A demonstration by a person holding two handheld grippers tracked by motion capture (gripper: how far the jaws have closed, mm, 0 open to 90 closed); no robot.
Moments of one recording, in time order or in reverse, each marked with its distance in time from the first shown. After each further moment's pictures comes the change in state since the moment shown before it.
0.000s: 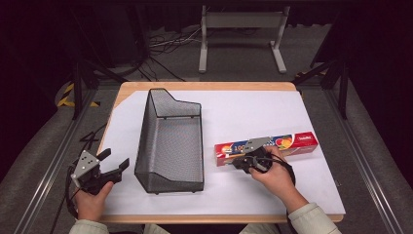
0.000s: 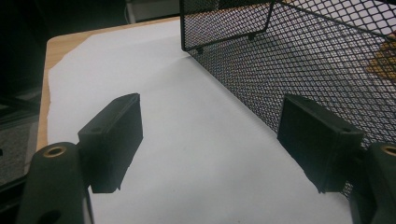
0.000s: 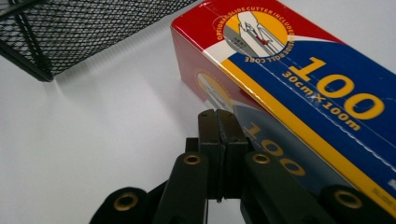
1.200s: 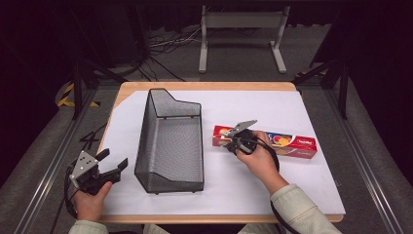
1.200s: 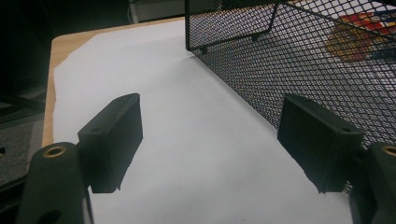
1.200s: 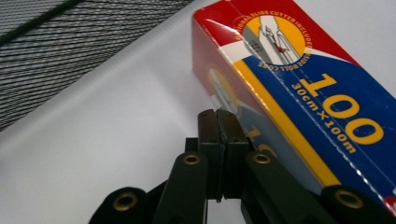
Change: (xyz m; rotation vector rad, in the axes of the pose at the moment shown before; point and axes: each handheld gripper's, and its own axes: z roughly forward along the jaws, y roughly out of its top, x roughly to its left) left arm 0.003 -0.002 -0.002 -0.004 0.009 -0.009; right arm -0.024 0.044 0.025 0.048 -0.130 0.069
